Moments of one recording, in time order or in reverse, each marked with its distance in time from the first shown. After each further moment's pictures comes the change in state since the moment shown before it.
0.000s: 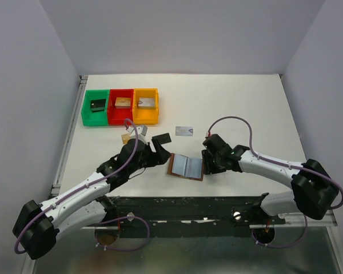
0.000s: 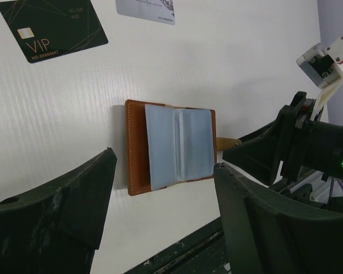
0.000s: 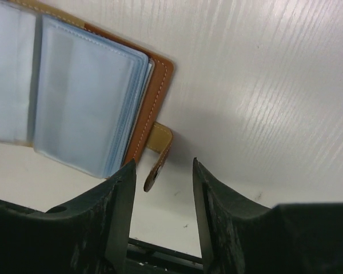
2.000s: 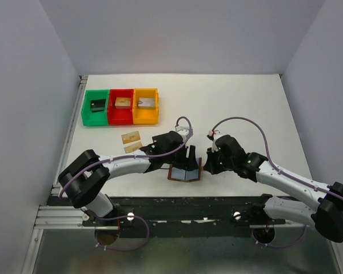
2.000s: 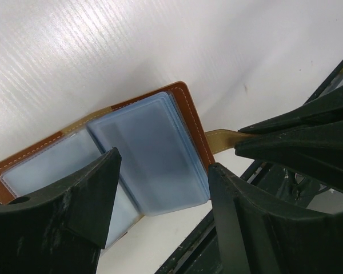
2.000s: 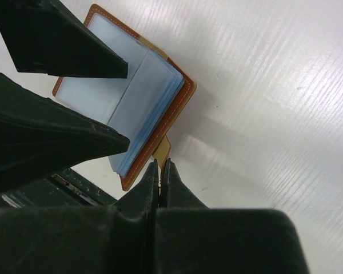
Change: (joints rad) left arm -0.156 0.629 0.278 0.169 0.291 0.218; right arm -0.009 -0.264 -0.077 0.105 -0.135 -0.166
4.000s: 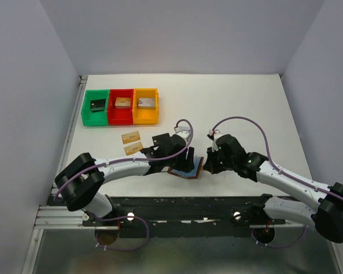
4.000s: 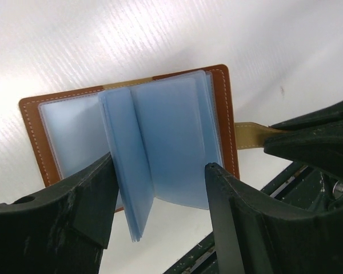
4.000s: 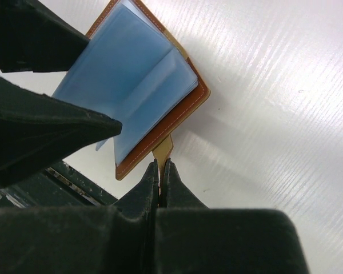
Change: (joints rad) left arm -0.052 -0.037 0.022 -0.129 -0.211 0.024; right arm -0.005 -0.004 0.003 0.007 -0.017 -0.003
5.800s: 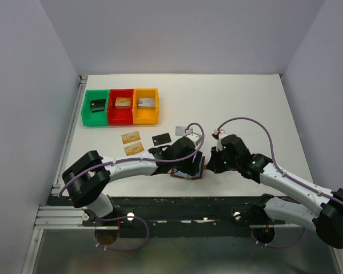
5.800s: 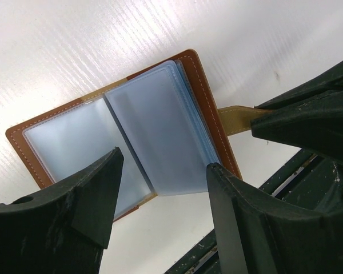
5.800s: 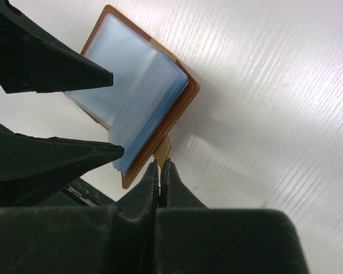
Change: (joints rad) left arm -0.078 0.065 0.090 -0.063 -0.031 0.083; right arm -0.054 -0.051 -0.036 0.003 -0.023 0.001
